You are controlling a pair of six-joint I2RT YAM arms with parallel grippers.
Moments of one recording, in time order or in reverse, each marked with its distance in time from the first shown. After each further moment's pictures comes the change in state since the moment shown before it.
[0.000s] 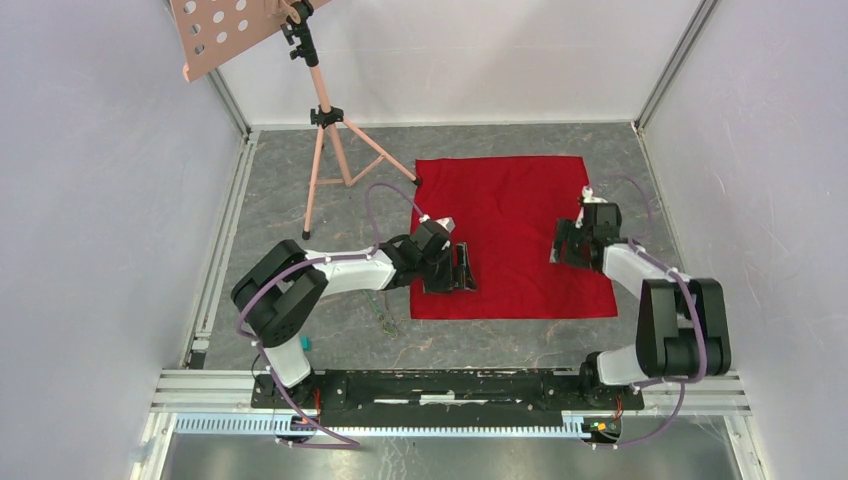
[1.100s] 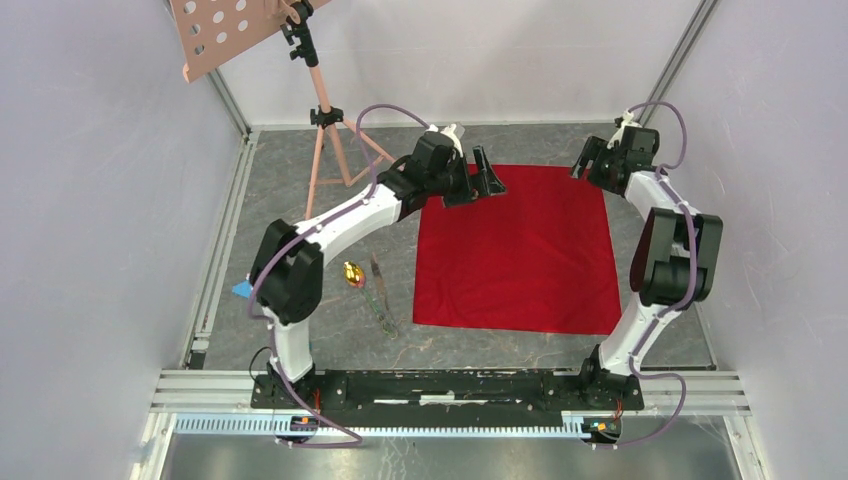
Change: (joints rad) left arm 0.144 0.090 0.577 -0.150 0.047 0.040; right arm -0.195 0.356 0.610 -0.003 -0.214 0.042
